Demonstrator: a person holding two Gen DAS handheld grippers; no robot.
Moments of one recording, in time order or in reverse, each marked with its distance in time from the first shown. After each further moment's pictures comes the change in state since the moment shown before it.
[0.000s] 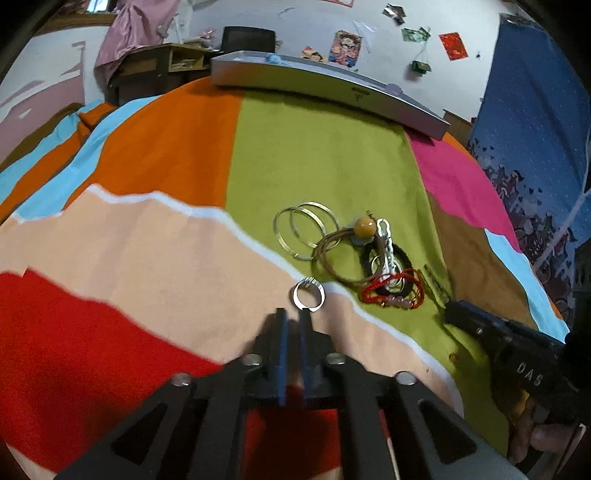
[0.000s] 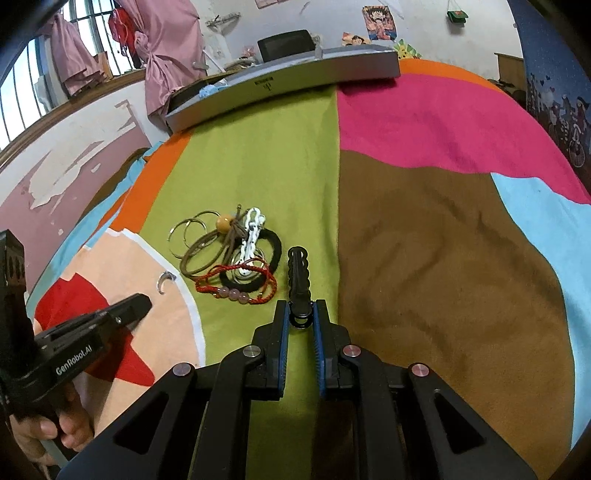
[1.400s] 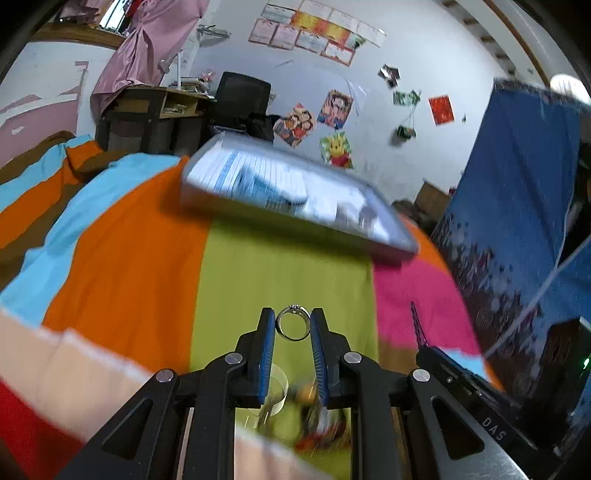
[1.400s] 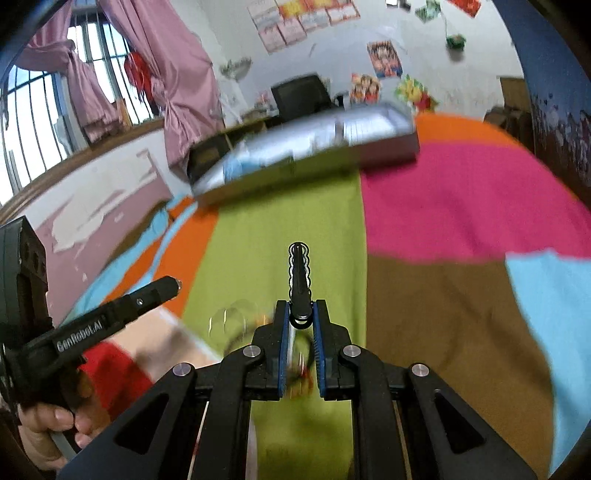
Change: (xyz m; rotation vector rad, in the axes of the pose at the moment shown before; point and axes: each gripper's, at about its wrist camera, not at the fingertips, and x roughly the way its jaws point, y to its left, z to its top) left arm -0.029 -0.009 0.122 -0.108 -0.226 -0.129; right arm -0.032 0.005 0.070 0.029 -0.239 0.083
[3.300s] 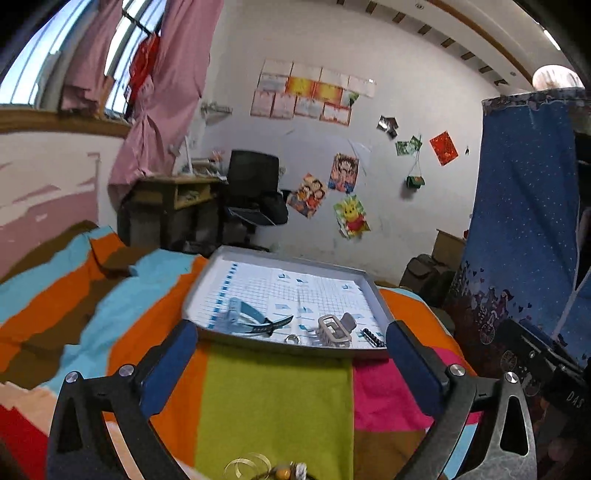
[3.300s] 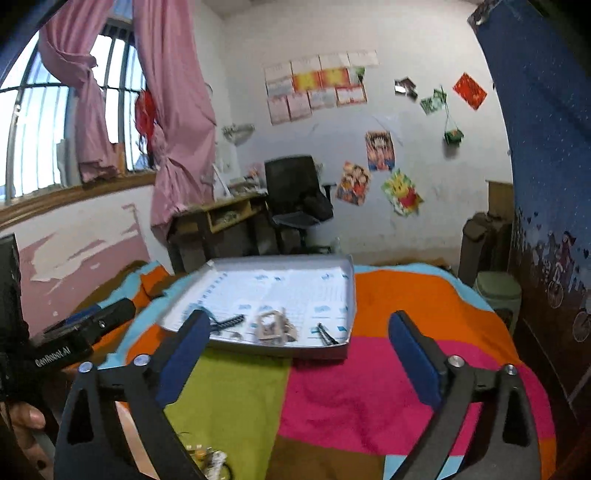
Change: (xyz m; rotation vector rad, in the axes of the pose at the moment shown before) left arm -0.069 -0.078 0.052 0.112 -0.277 0.143; right arm -0.095 -0.013 0.148 -0.167 -0.282 -0.093
